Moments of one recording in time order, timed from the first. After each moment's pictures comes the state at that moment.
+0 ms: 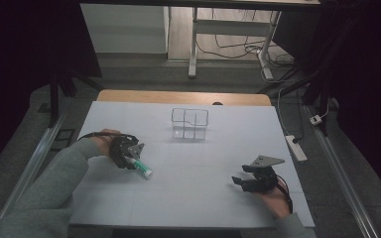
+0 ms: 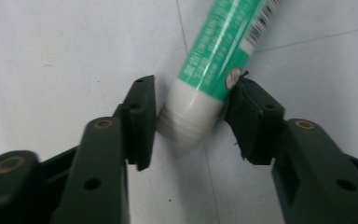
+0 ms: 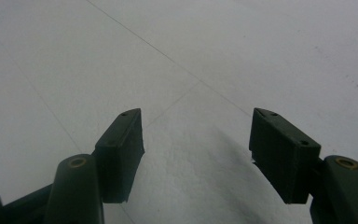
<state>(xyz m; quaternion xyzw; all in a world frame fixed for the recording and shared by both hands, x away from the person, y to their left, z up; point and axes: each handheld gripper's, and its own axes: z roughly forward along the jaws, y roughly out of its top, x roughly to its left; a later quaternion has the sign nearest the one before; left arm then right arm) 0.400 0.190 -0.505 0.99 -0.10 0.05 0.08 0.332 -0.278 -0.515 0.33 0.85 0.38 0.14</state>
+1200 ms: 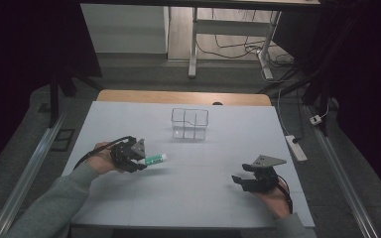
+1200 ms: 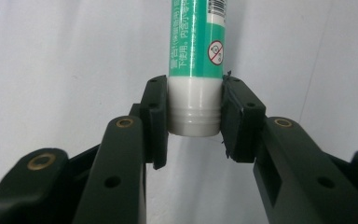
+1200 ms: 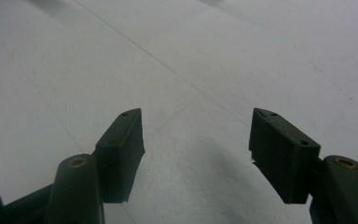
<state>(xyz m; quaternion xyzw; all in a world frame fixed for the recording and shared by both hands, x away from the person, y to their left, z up) 0.351 0.170 -0.477 0.96 0.16 0.10 0.19 0.329 -0.277 -0.510 0.32 0.85 0.40 0.14</state>
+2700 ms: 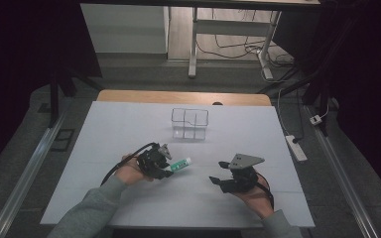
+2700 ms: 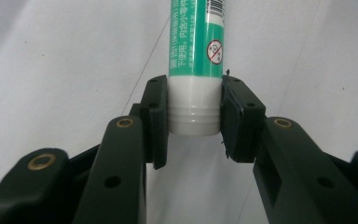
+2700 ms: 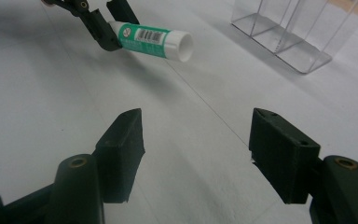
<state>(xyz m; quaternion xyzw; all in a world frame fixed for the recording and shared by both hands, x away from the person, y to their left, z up) 0.349 0.097 -0.497 0.95 0.22 0.04 0.24 0.317 -0.208 -0.486 0.22 0.87 0.43 0.14</state>
